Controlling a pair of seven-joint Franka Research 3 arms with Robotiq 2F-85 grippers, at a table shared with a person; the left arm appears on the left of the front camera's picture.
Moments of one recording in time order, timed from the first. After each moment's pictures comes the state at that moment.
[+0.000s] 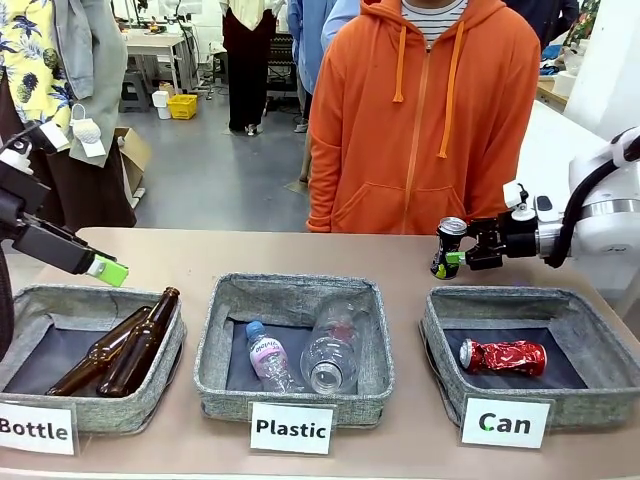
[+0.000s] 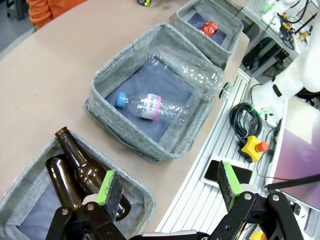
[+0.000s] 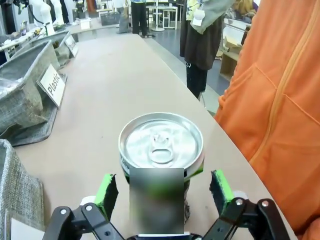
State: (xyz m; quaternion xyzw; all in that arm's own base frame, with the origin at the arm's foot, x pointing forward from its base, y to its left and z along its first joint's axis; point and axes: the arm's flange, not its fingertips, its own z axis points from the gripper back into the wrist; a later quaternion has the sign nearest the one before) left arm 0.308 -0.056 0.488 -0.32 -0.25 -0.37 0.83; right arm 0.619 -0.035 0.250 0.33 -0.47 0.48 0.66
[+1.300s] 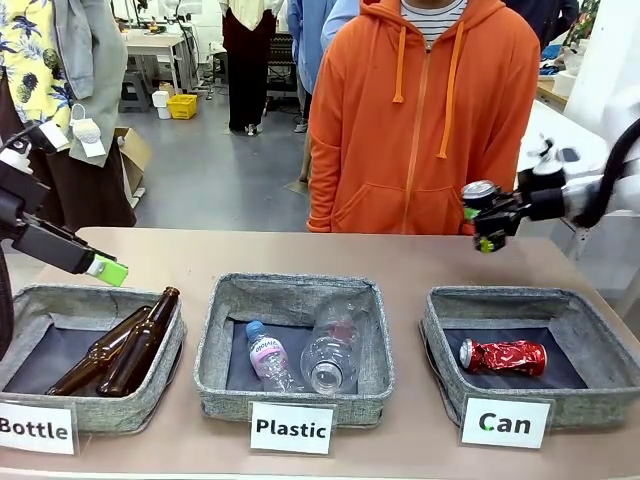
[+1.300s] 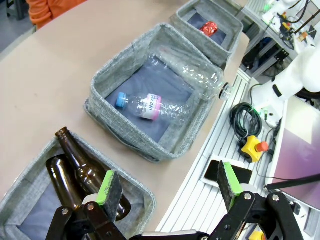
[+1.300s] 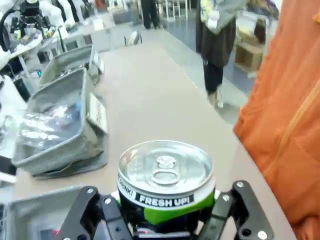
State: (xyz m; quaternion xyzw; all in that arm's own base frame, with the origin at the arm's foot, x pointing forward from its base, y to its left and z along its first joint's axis) left arm 0.307 -0.056 0.489 -0.32 -0.25 -0.37 0.83; right arm 0.557 -0.027 0.394 0.34 -0.41 0.48 0.70
